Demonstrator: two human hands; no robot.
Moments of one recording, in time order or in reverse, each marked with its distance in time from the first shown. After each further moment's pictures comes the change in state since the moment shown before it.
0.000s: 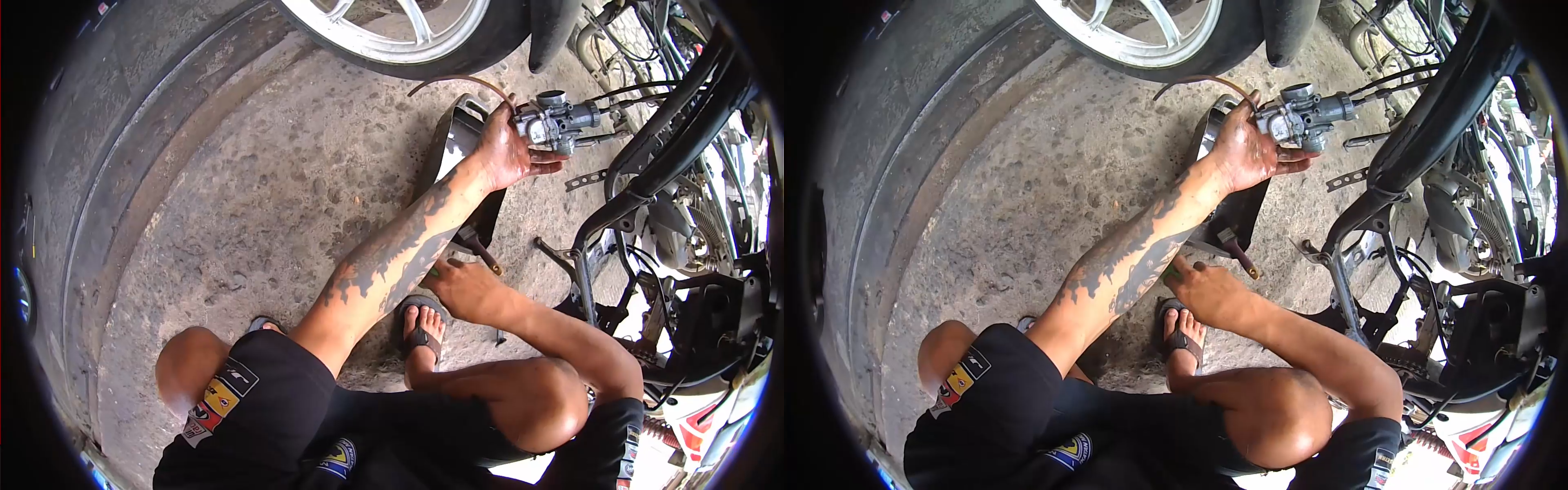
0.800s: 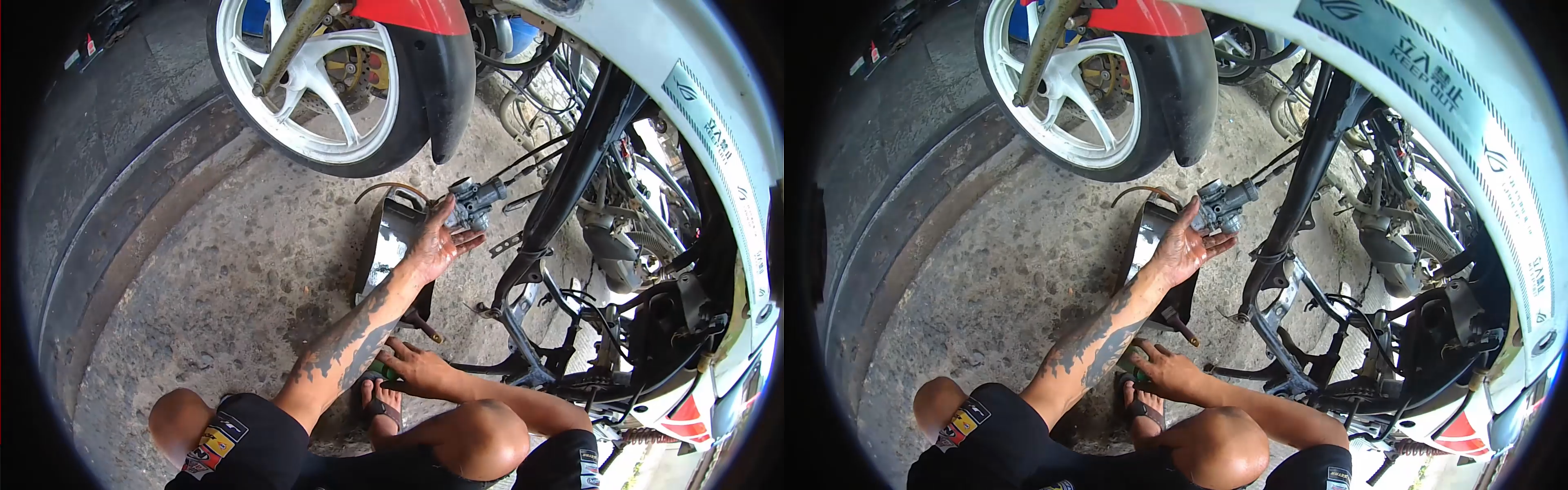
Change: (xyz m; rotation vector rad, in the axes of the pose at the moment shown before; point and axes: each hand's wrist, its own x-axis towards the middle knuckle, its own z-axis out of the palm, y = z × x) left_hand 0.001 -0.029 0.007 0.033 0.072 0.163; right_hand -0.036 -0.006 0.026 0.230 0.152 0.126
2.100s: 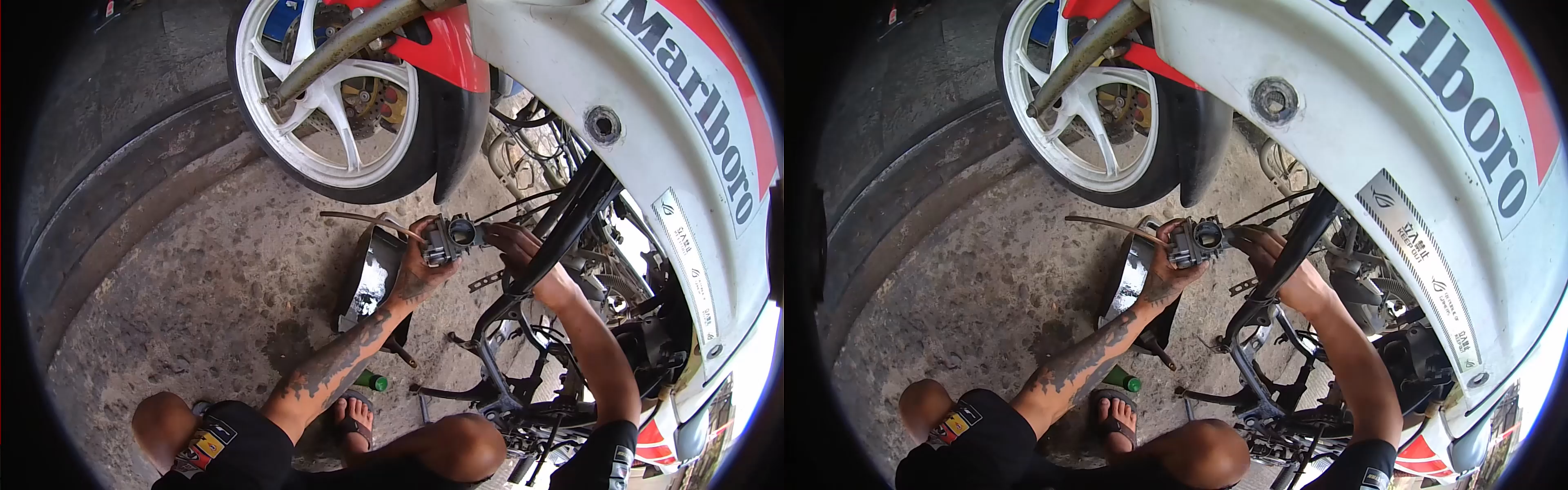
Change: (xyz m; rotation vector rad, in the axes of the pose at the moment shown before) left_hand -0.006 0.008 0.009 0.701 0.028 0.711; right_hand -0.008 0.076 -0.271 -0.546 0.354 -0.117
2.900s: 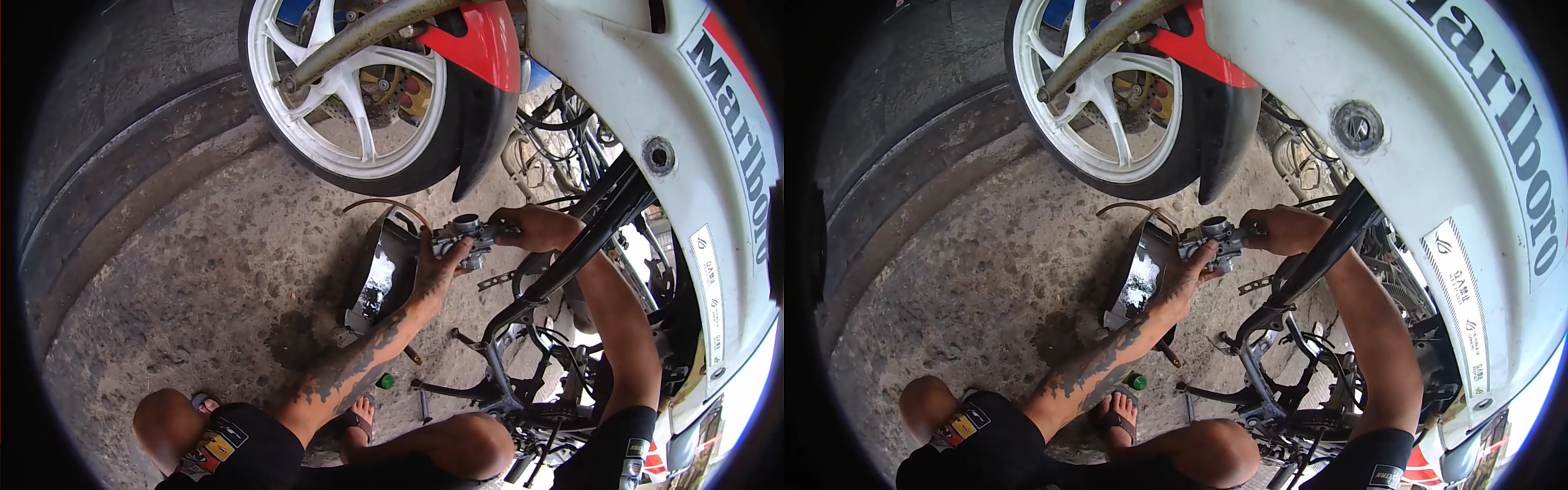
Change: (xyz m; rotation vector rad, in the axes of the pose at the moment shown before) left_hand -0.005 0.001 0.015 -0.301 0.315 -0.432; right_hand 0.073 0.038 -0.005 0.106 -0.706 0.370
